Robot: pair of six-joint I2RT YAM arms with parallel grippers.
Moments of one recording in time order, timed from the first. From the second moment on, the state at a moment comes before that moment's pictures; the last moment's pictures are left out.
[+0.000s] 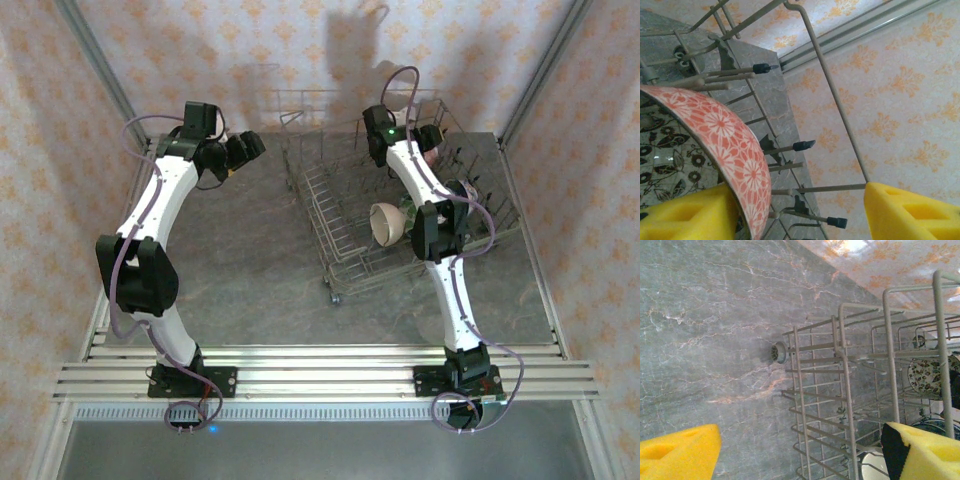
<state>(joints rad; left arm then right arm) -0.05 1.78 1.71 -0.74 0.31 -0.63 0.30 2.56 2.51 -0.98 1.15 -0.07</state>
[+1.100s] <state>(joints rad) 0.35 1.27 1.24 -1.03 0.10 -0.61 0.52 1.87 1.89 -1.24 0.74 0.35</state>
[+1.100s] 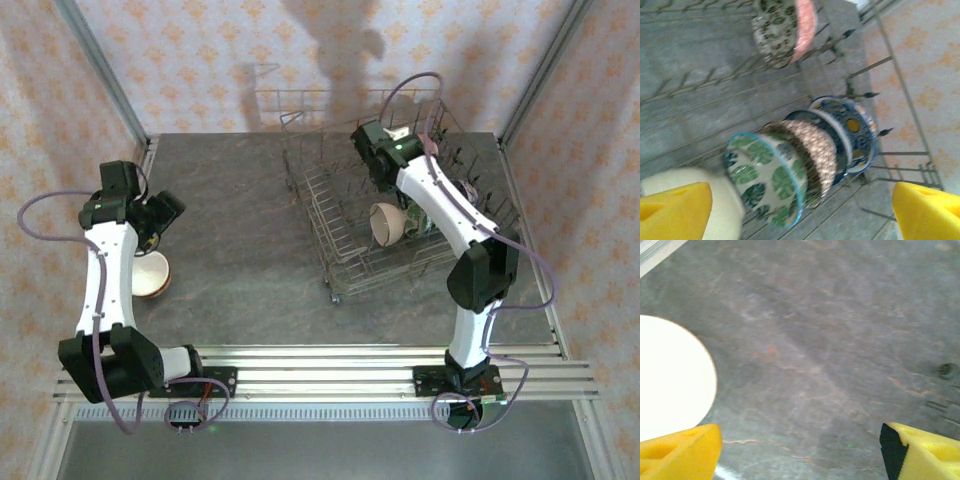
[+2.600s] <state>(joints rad) 0.47 1.61 1.19 -1.04 0.08 -0.36 0.58 1.89 1.89 -1.21 0.68 0.42</state>
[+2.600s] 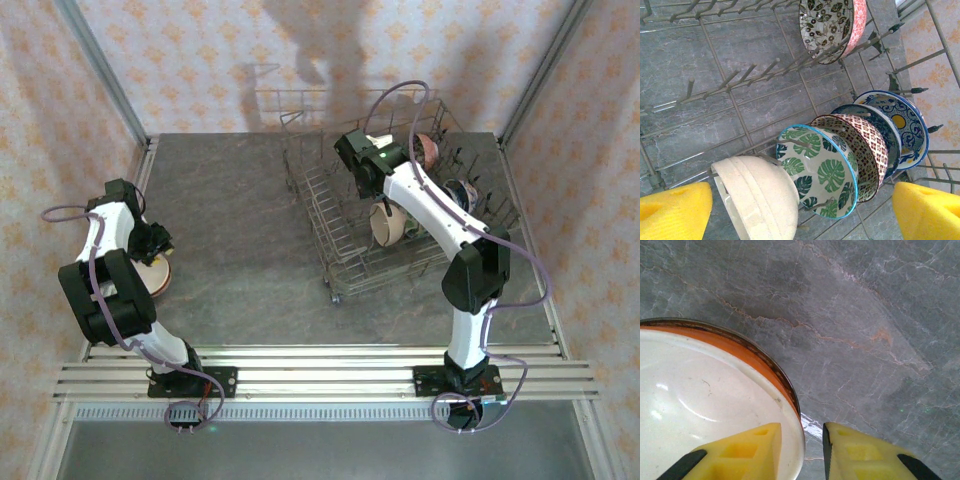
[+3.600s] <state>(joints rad) 0.44 1.56 1.13 -1.03 0.09 -0.39 0.58 1.89 1.88 -1.19 0.68 0.40</state>
